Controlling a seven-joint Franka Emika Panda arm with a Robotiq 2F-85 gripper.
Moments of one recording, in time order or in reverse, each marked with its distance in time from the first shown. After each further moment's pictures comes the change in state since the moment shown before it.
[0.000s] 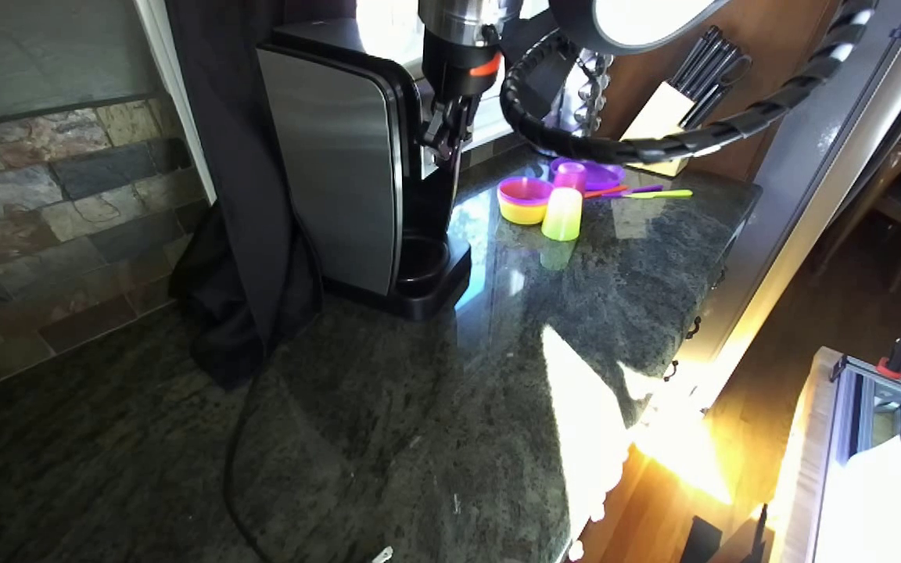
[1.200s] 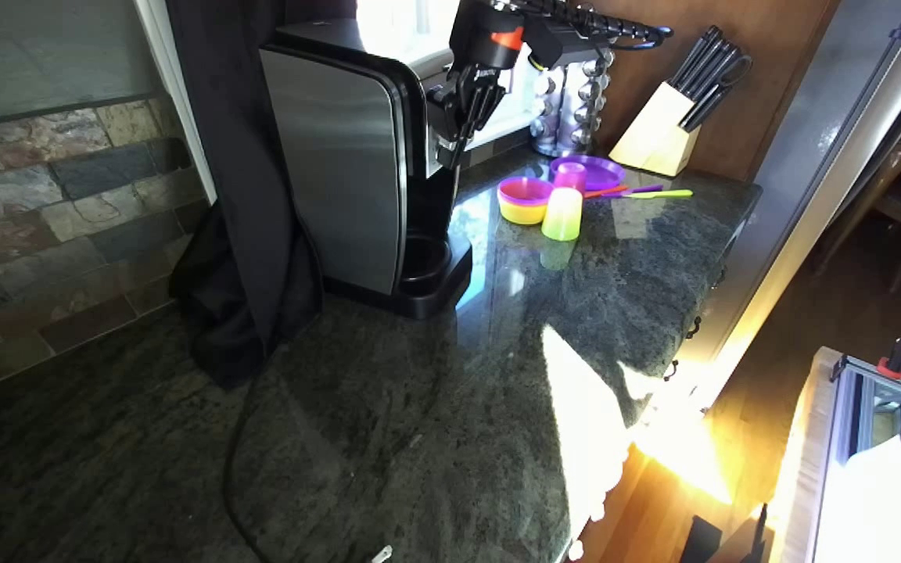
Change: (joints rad) arm -0.044 -0.037 -0.093 -0.036 0.546 0.088 -0.253
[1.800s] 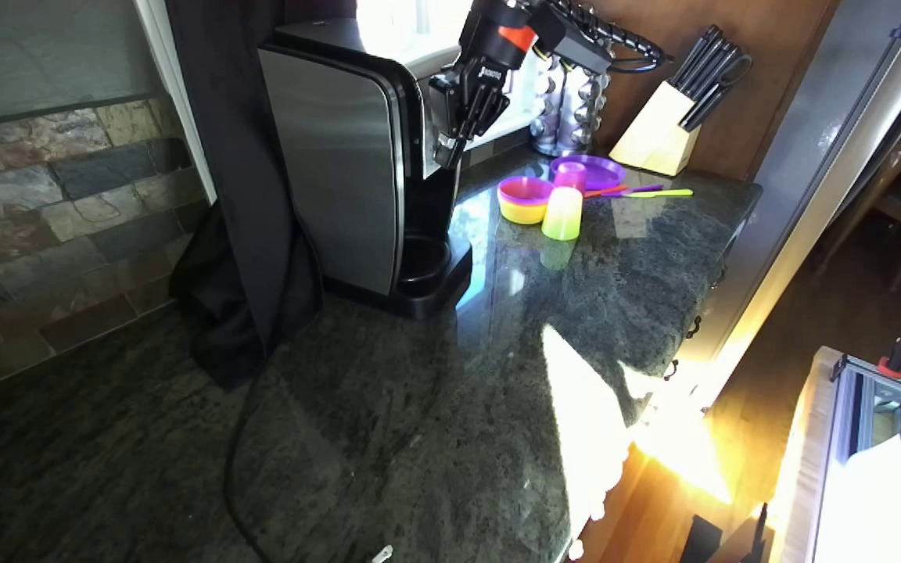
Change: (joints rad) arm -0.018 -0.002 -0.031 -0.013 0.272 0.002 -0.111
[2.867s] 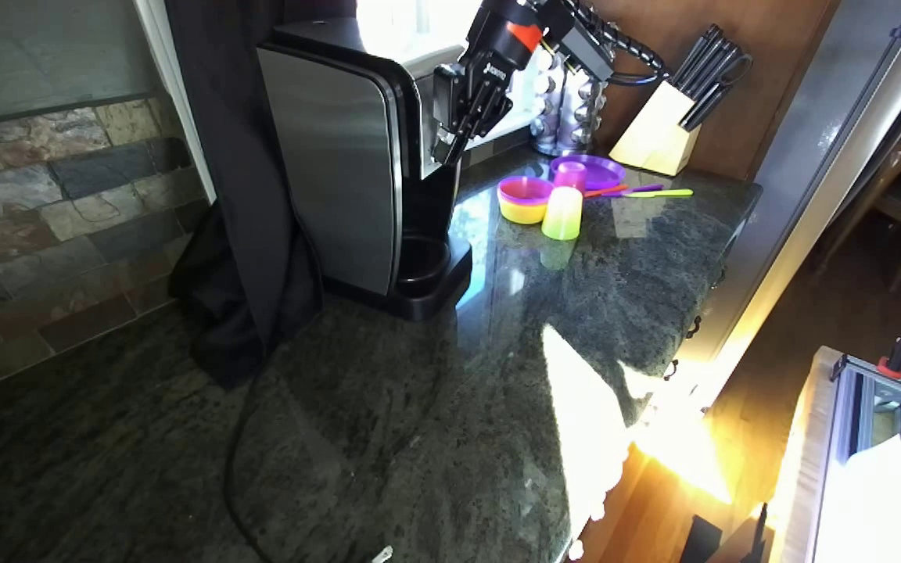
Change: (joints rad) arm -0.009 -0.010 -0.019 -0.016 0.160 -0.003 -0.099
